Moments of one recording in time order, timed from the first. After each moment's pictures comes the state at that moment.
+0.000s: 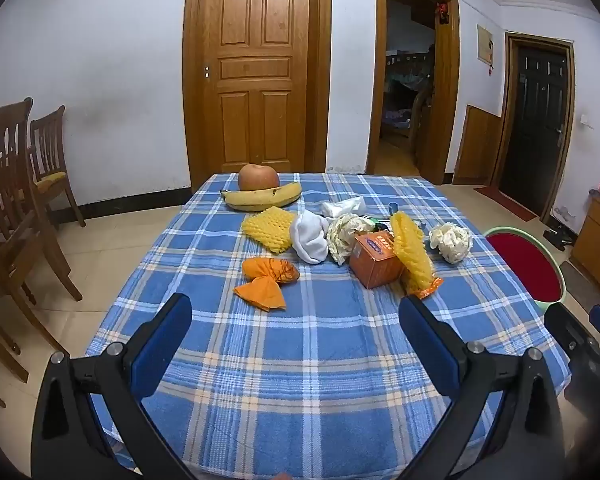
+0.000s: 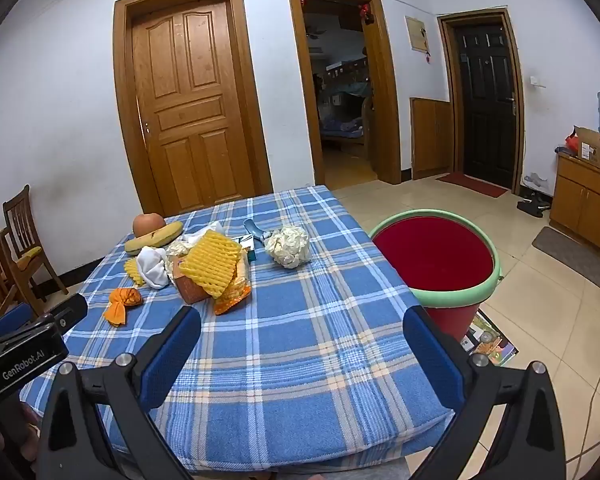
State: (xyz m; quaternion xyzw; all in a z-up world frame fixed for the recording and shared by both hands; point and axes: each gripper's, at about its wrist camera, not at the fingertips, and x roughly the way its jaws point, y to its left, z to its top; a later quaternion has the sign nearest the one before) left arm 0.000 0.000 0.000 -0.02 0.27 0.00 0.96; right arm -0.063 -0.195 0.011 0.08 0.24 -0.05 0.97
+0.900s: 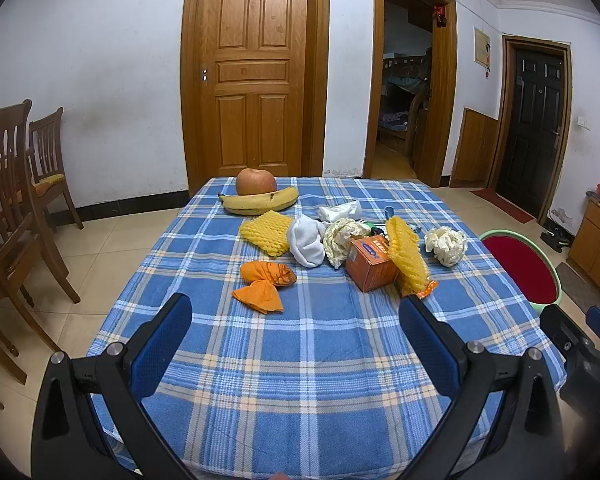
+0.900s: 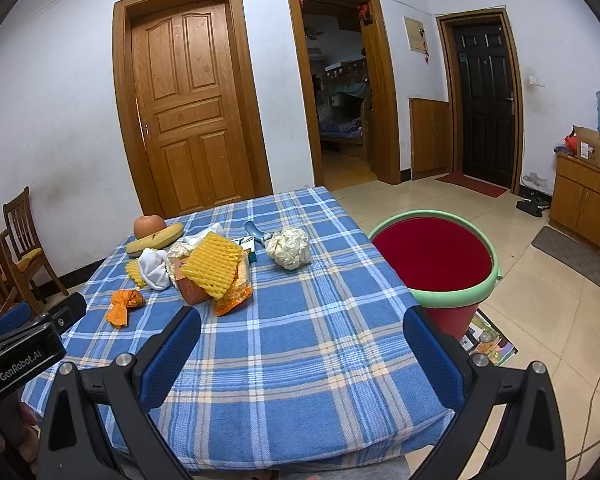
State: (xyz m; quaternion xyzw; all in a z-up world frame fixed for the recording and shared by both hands) left arm -0.005 -0.005 0.009 -0.02 0.26 0.00 0.97; right arm -0.064 -0.195 0.014 0.08 0.24 -0.05 0.97
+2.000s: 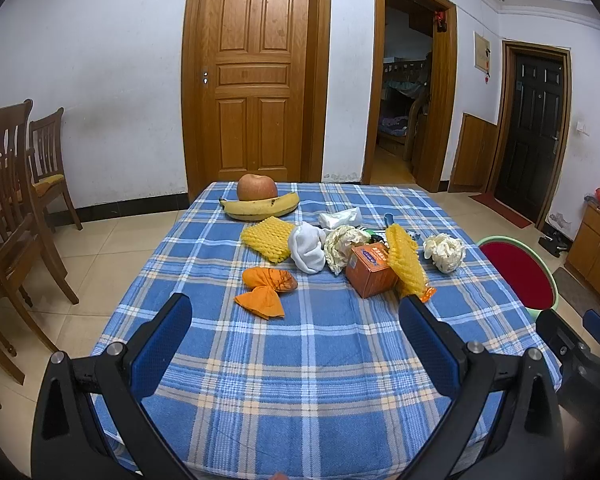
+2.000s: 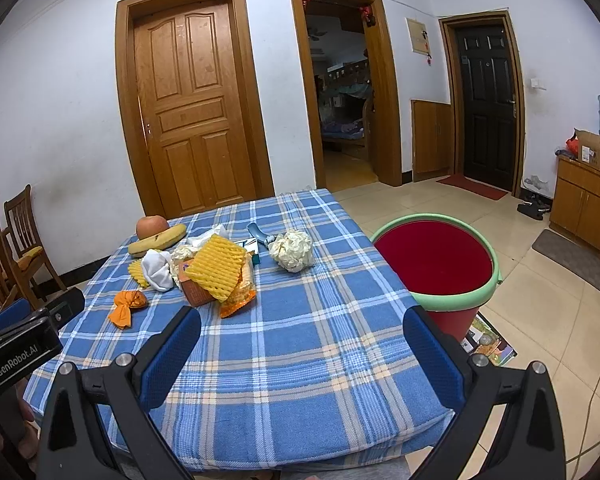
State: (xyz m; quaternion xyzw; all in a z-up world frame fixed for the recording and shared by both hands) left arm -0.002 0.004 0.015 -0.03 0.26 0.00 0.97; right arm -0.066 -0.192 0.019 0.08 0.24 -0.05 0.97
